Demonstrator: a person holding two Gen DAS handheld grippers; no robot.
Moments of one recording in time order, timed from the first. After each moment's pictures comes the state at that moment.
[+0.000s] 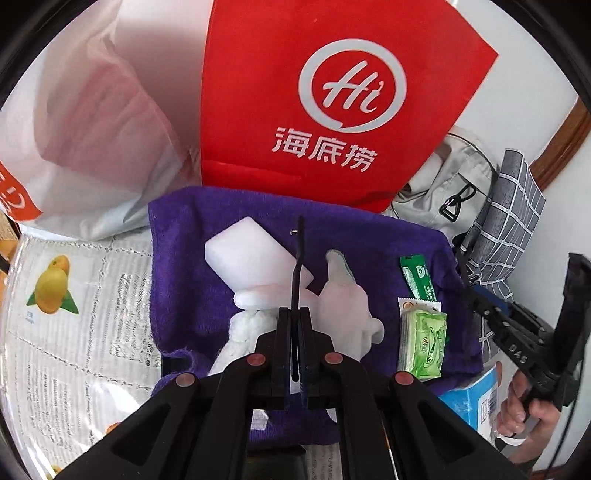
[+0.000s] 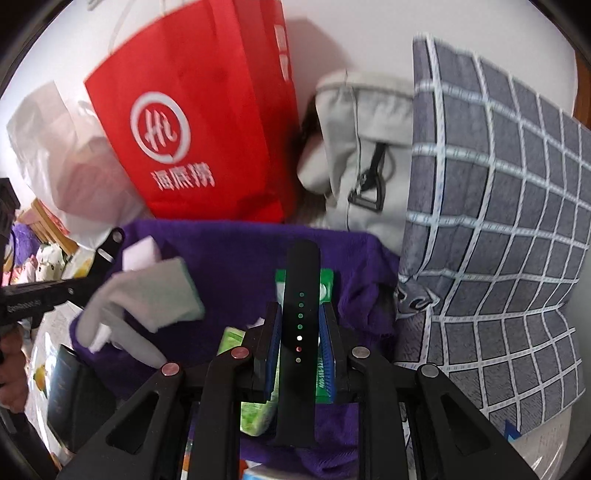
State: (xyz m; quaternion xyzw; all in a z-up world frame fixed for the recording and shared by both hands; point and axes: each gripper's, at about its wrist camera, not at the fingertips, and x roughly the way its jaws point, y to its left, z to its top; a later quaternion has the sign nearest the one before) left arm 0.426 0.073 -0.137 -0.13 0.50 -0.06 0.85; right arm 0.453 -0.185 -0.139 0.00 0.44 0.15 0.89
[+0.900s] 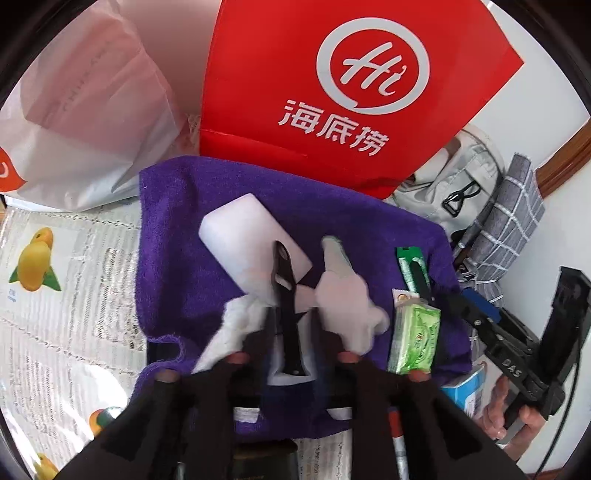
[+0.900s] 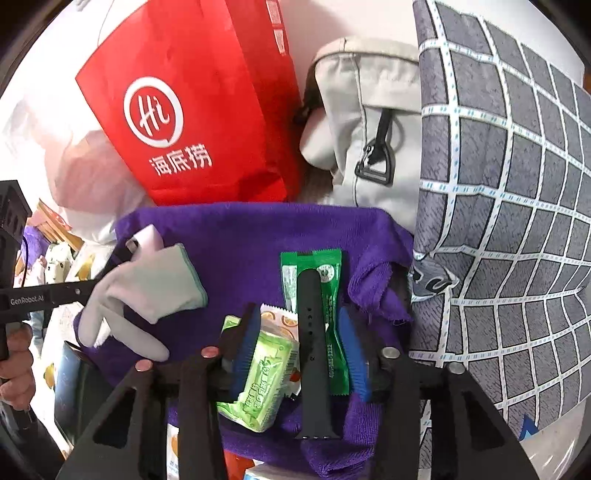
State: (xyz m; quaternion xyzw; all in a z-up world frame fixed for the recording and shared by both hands) left arm 0.431 0.080 -0.145 -0.16 0.54 -0.06 0.83; right arm 0.450 -0.186 -0.148 0.03 0.46 0.17 0.87
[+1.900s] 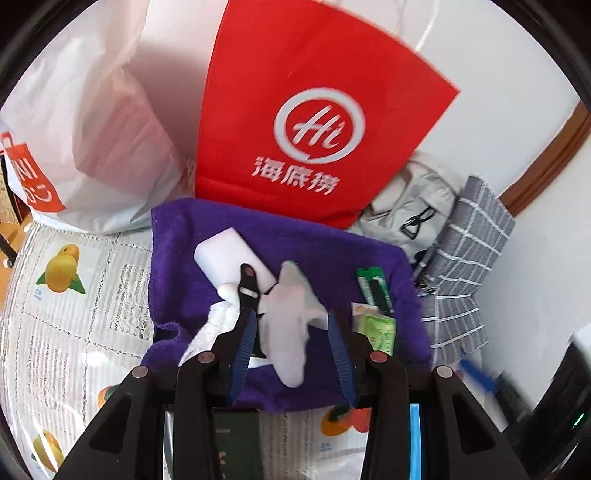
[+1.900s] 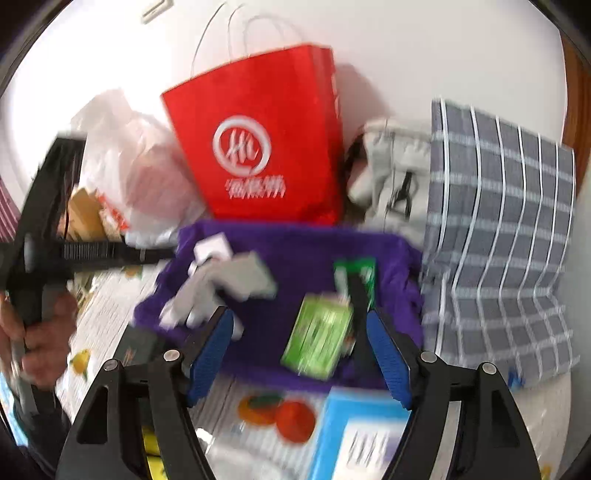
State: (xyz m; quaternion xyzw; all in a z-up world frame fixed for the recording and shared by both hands) left arm 0.392 0.066 -0.081 -0.17 0.48 -0.06 0.86; right arm 0.359 -0.162 -0.084 0.02 0.41 0.19 0.89
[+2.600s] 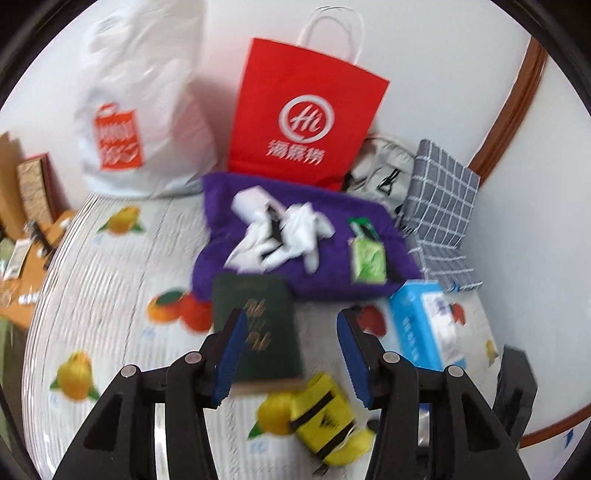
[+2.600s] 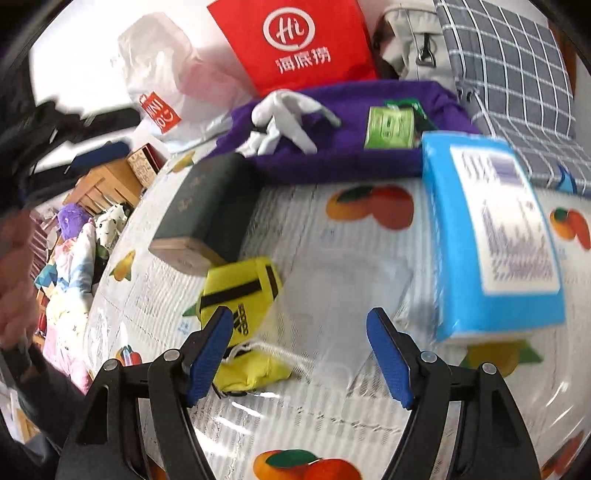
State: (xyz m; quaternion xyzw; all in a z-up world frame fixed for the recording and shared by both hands) left arm 0.228 0.090 -0.084 -0.12 0.43 -0.06 0.89; right arm 0.214 -0.129 -0.163 0.08 0.51 0.22 0.83
